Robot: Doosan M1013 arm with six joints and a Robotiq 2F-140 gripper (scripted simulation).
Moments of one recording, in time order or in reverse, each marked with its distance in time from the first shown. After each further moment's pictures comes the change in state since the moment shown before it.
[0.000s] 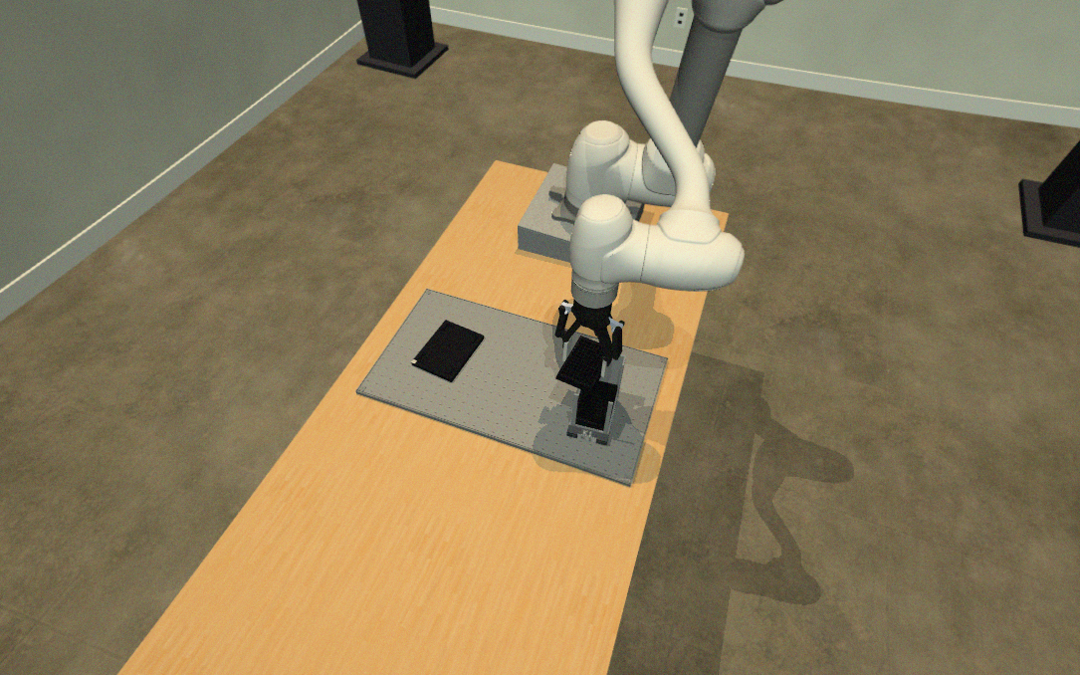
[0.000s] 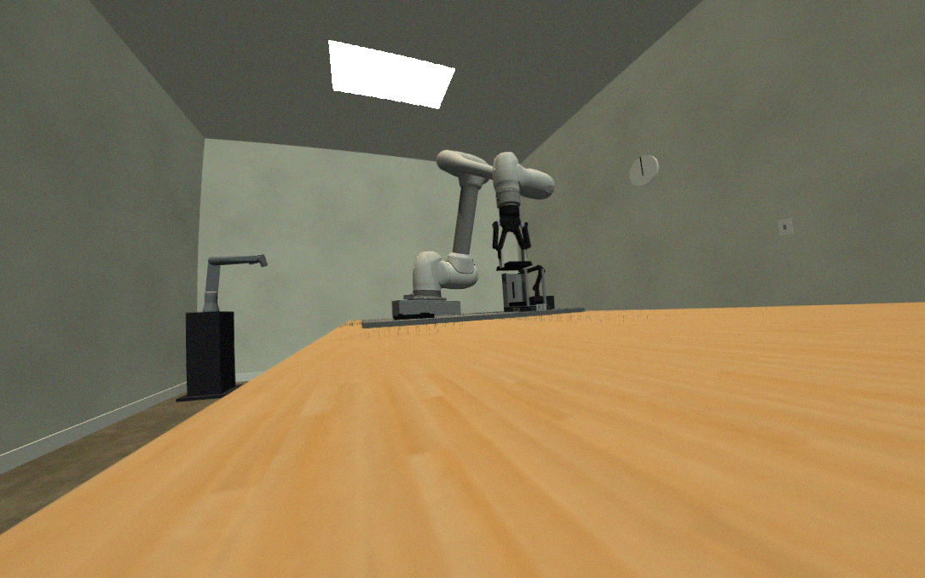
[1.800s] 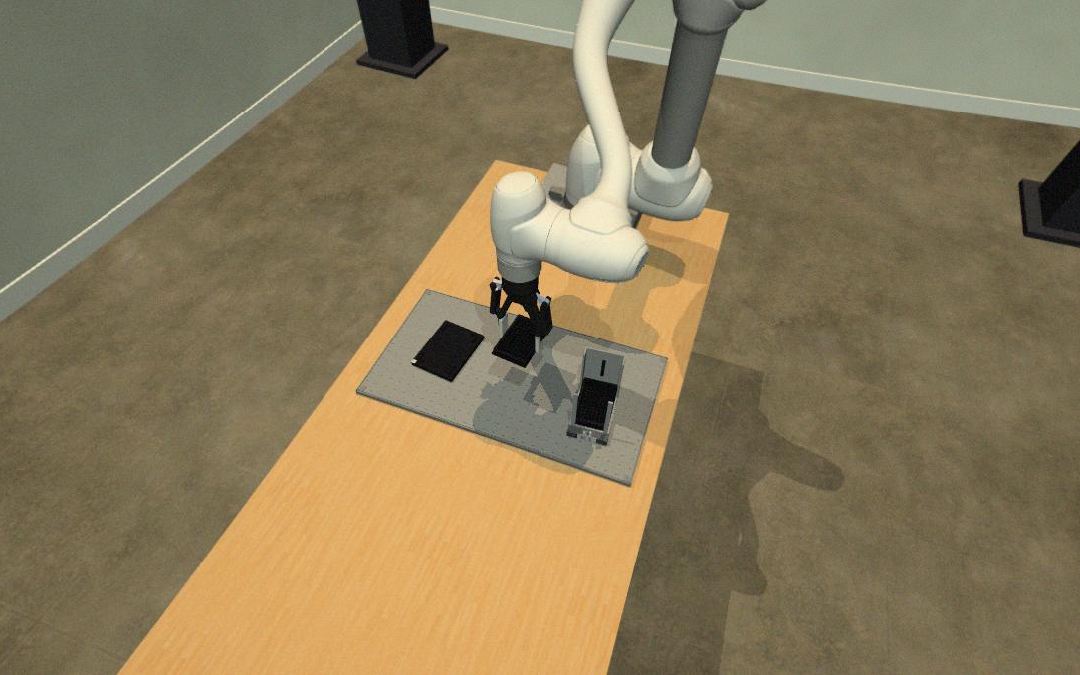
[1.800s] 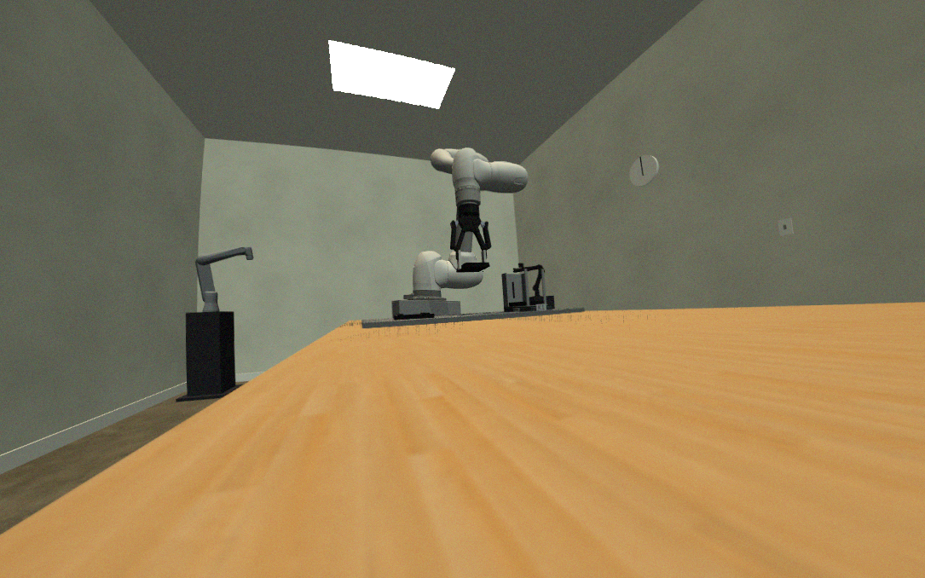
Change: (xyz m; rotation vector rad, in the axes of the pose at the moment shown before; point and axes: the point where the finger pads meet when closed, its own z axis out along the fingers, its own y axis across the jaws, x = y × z) arm 0.004 0.160 0.003 0.000 0.000 0.000
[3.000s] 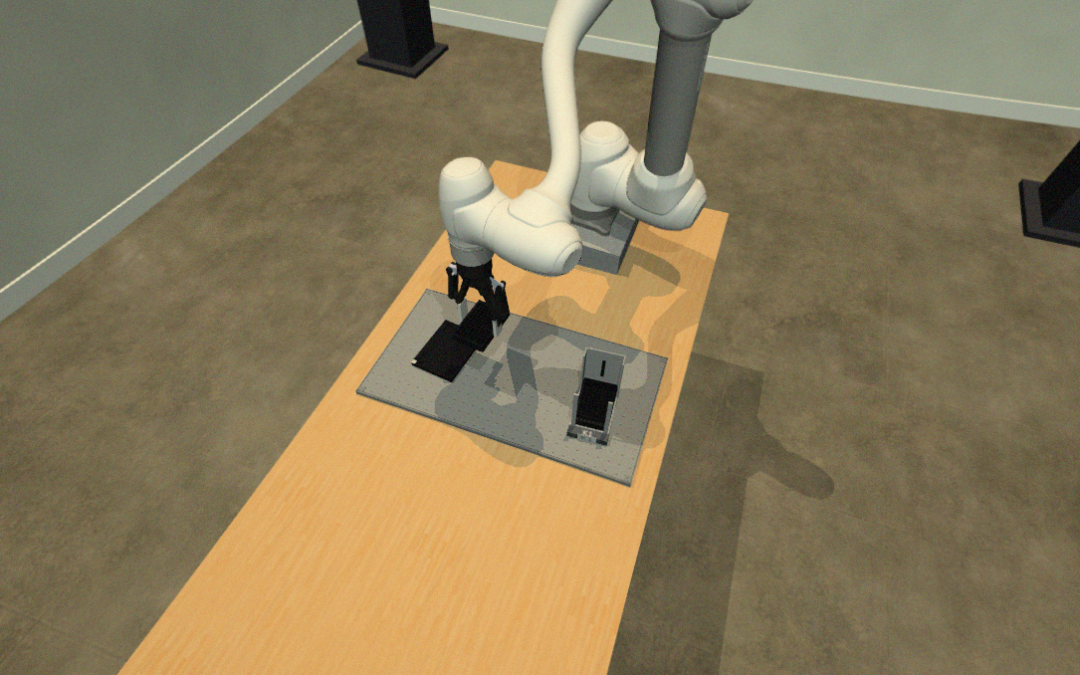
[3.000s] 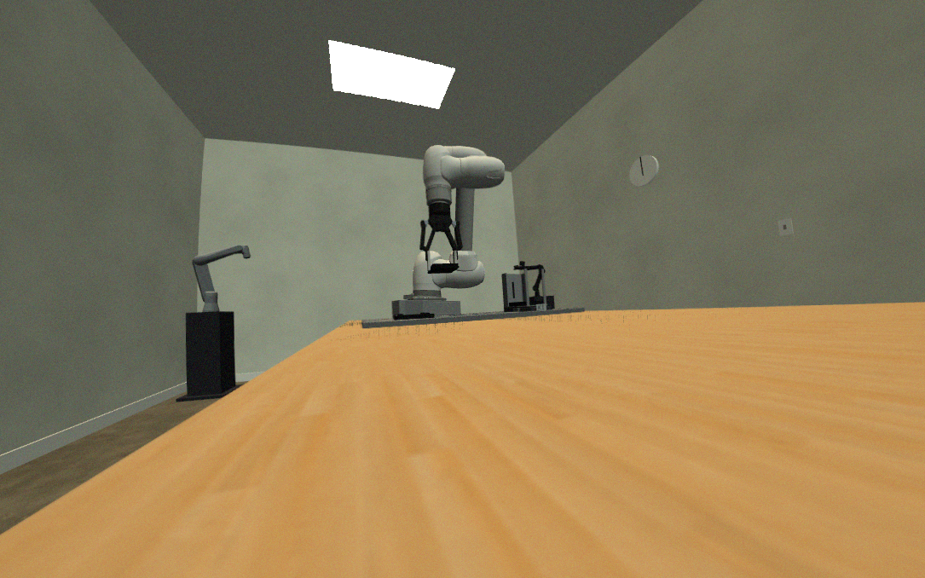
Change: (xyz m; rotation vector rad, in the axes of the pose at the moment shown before) arm 0.003 0.107 0.002 0.000 0.000 0.000
